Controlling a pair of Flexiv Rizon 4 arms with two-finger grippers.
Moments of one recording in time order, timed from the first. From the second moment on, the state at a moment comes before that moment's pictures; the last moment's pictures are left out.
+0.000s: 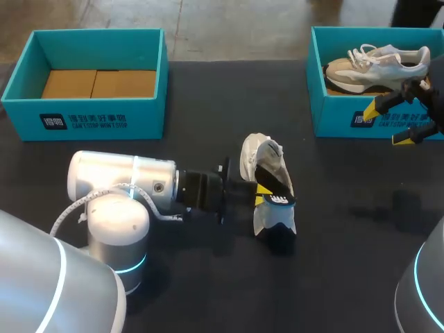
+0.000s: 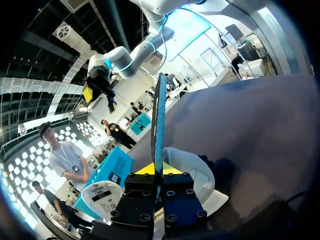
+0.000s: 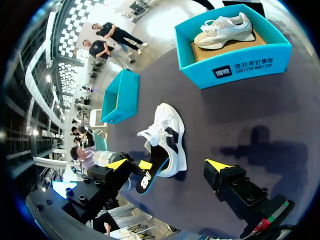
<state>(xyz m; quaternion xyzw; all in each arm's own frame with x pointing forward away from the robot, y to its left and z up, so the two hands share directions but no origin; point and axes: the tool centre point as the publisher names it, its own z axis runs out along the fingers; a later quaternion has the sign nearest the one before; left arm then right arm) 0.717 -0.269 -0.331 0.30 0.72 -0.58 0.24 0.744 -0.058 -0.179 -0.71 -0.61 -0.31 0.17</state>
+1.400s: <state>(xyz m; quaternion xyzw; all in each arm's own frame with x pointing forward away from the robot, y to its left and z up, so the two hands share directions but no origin) 0.759 -0.269 -0.353 0.33 0.71 -0.56 0.27 0.744 -0.058 -0.179 -0.71 -0.61 -0.31 0.17</state>
